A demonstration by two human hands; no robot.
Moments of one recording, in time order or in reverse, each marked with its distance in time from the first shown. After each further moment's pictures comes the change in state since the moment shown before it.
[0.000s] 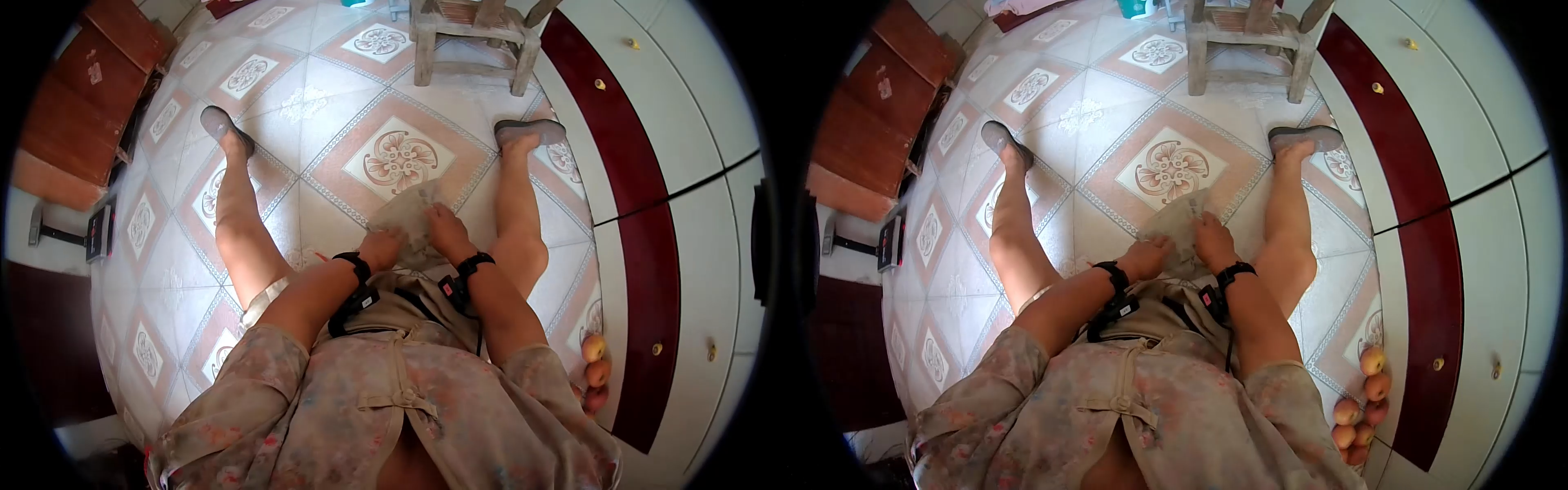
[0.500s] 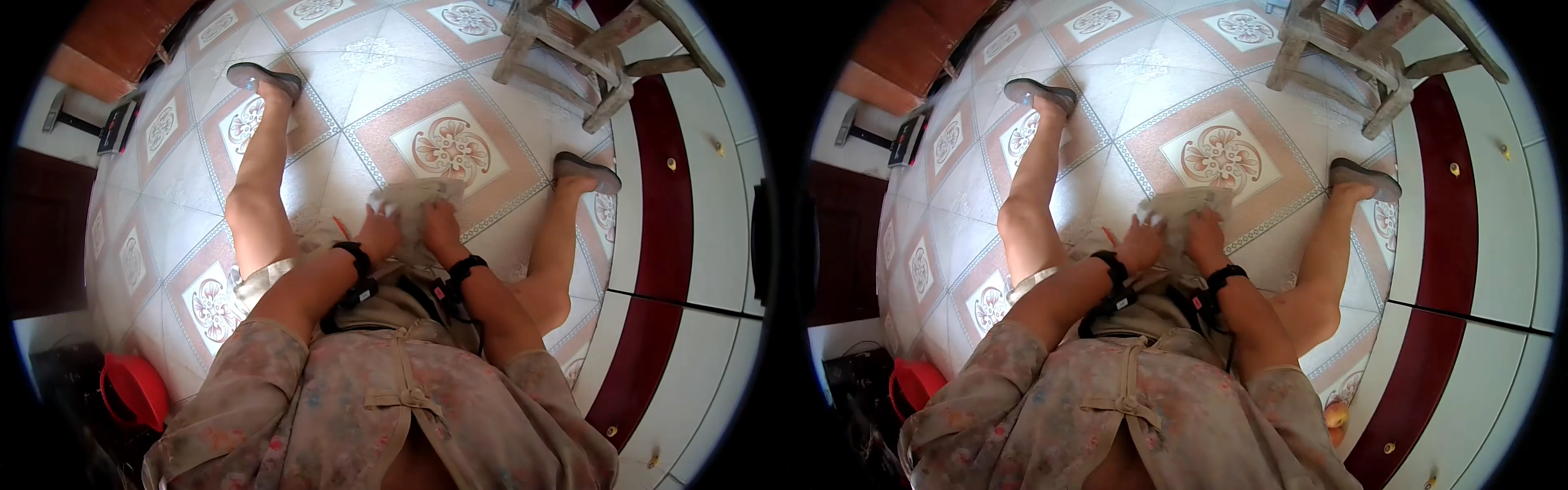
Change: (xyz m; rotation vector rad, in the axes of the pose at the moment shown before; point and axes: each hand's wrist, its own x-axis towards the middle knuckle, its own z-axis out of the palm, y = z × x) left_hand -0.028 -0.007 0.005 0.178 -0.062 -0.346; right_hand 0.039 -0.045 0.052 0.006 -0.008 -0.269
